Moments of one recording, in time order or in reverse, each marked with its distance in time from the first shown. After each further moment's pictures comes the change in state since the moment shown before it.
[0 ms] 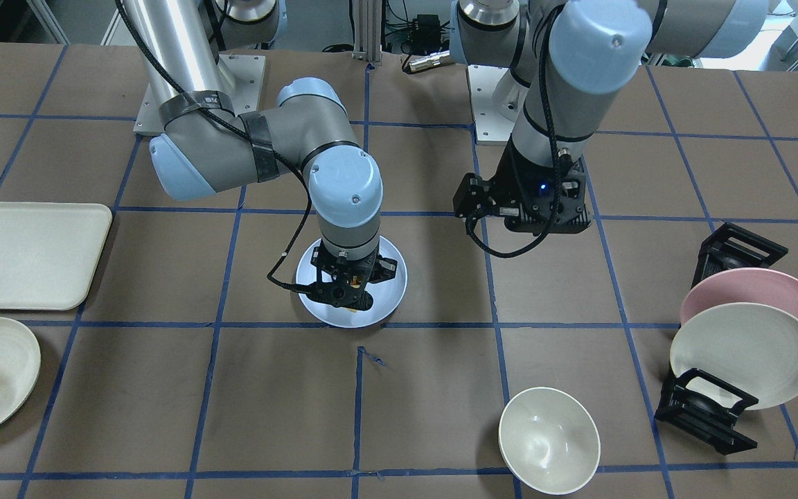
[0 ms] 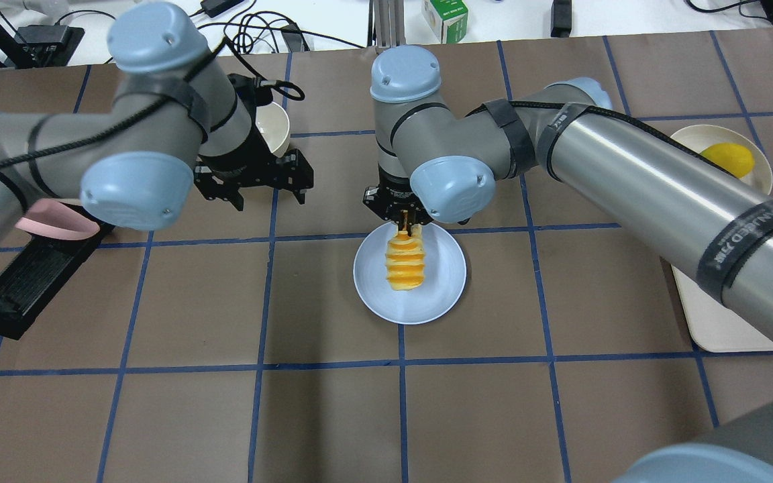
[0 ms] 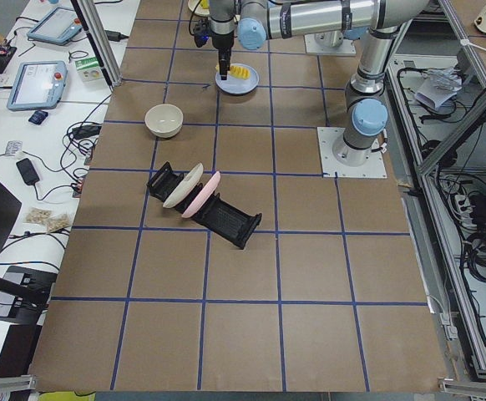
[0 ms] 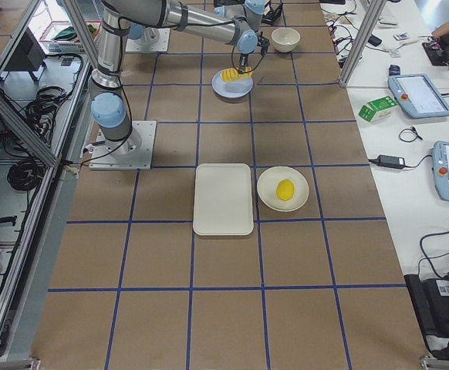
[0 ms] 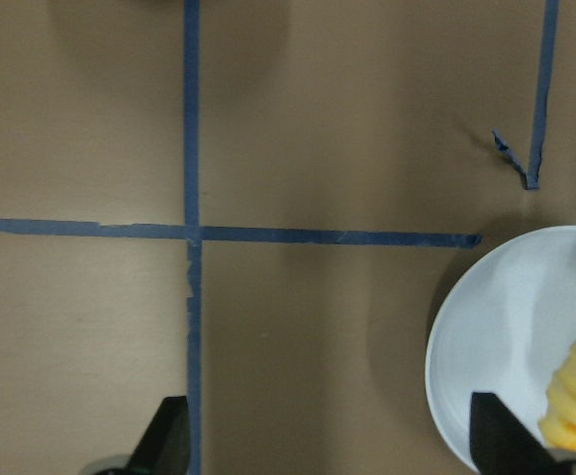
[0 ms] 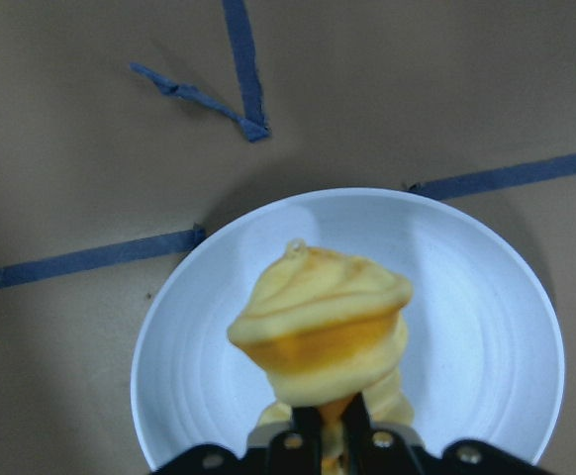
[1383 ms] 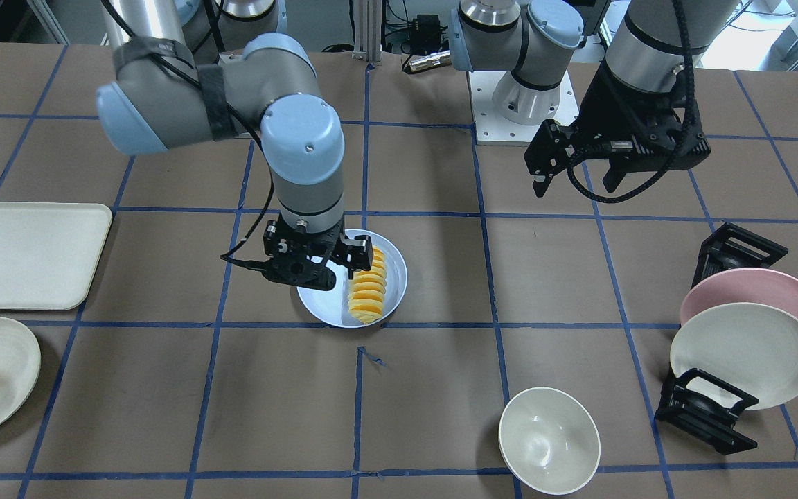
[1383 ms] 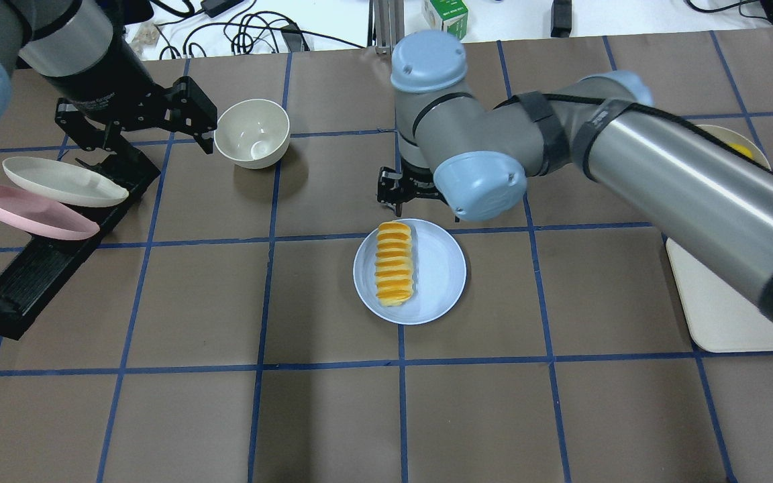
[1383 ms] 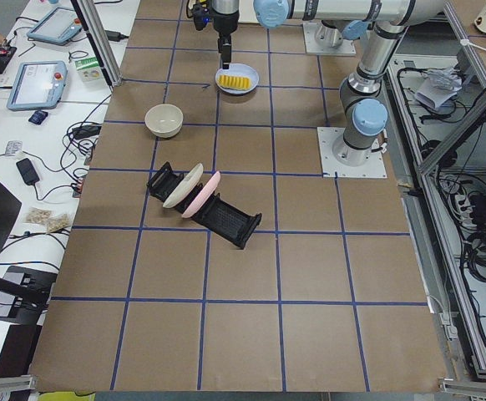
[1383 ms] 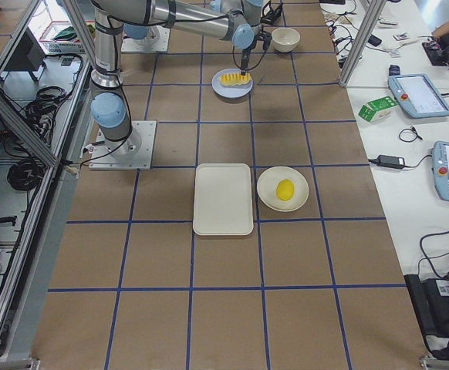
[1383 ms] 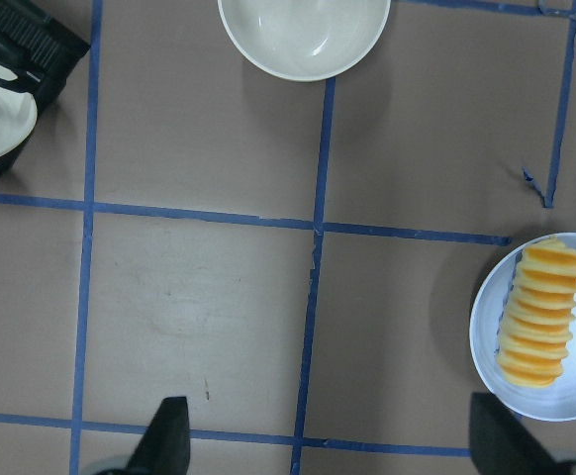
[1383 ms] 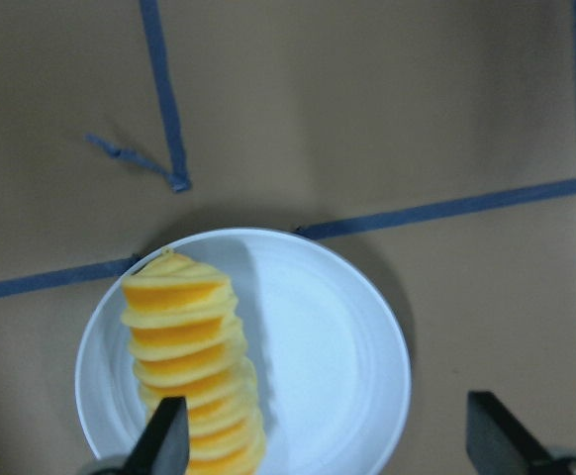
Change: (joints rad) left arm 0.123 0.096 0.062 -0.112 0.003 0.001; right arm -0.095 -0.158 0.001 0.087 -0.057 -0.122
